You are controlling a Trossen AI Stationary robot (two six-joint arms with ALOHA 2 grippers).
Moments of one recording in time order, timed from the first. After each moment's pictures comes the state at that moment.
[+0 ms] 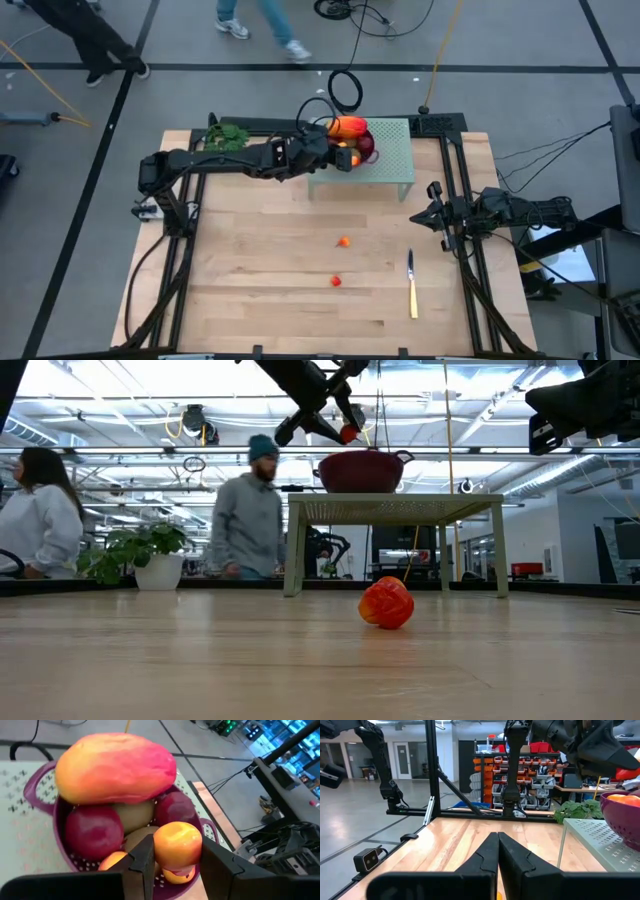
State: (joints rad) left arm 0.17 1.75 1.54 -0.26 -0.41 -0.83; right arm 0.09 0.00 0.14 -0.05 -0.07 0.01
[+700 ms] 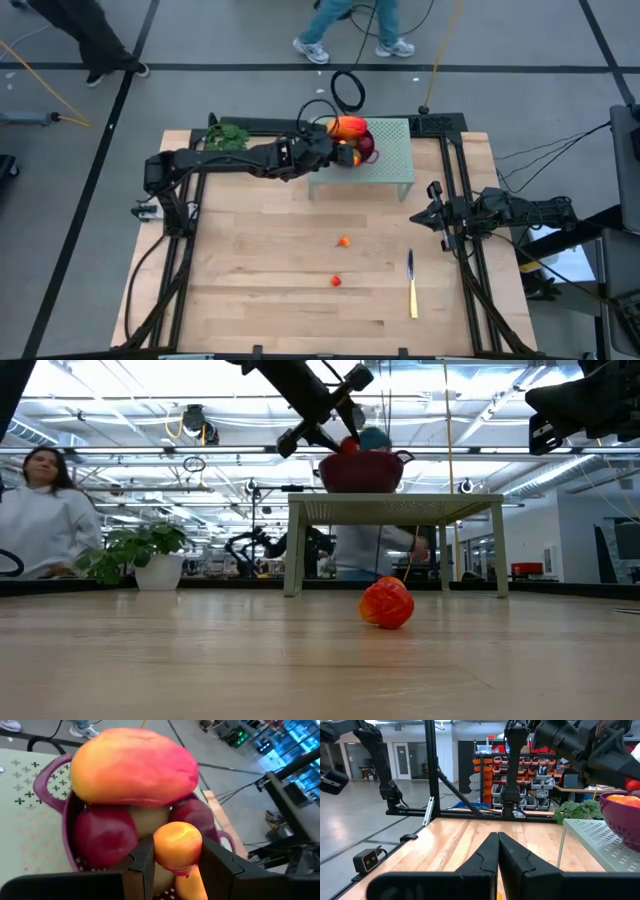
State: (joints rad) left arm 0.19 1.79 1.54 -0.24 -0.46 -0.92; right arm 0.09 0.01 0.14 -0.05 -0.07 0.01
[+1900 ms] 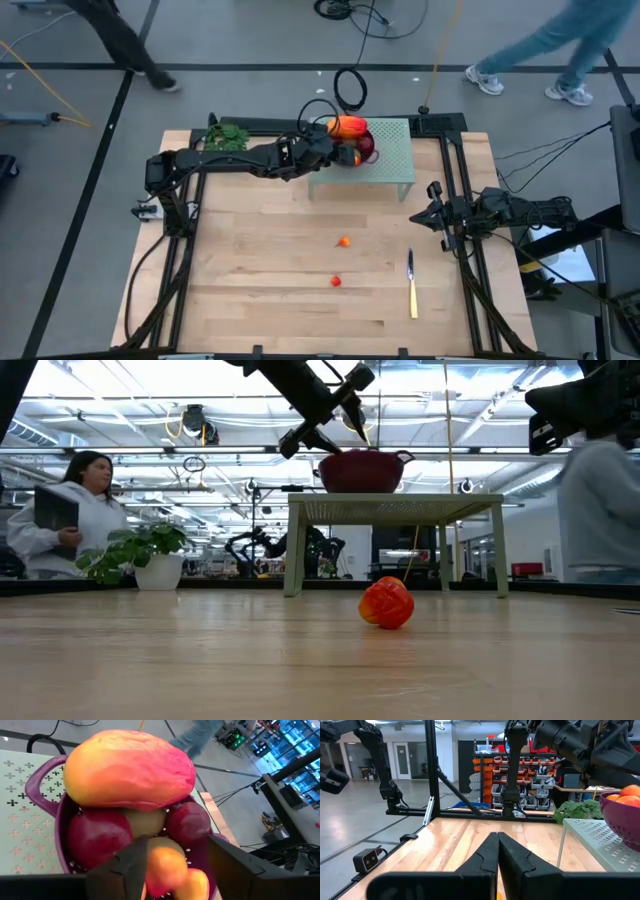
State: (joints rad) left arm 0.19 1.80 1.54 -0.21 -0.45 -0.92; right arm 0.09 0.01 0.14 -0.05 -0.07 0.01
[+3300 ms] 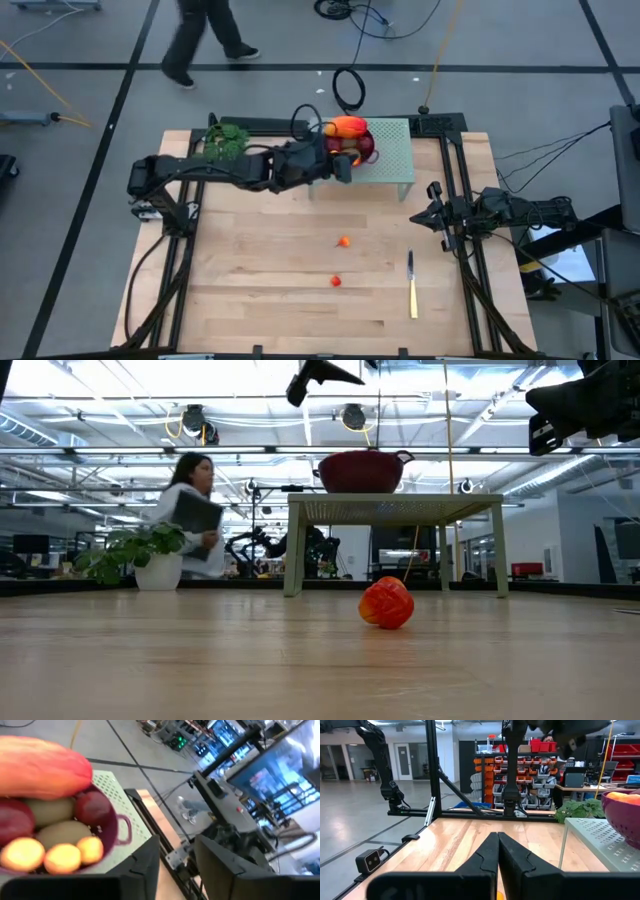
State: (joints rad) left arm 0.05 1.69 1.54 -0.10 -0.42 -0.86; right arm 0.10 0.00 0.14 -0.05 -0.08 0.03
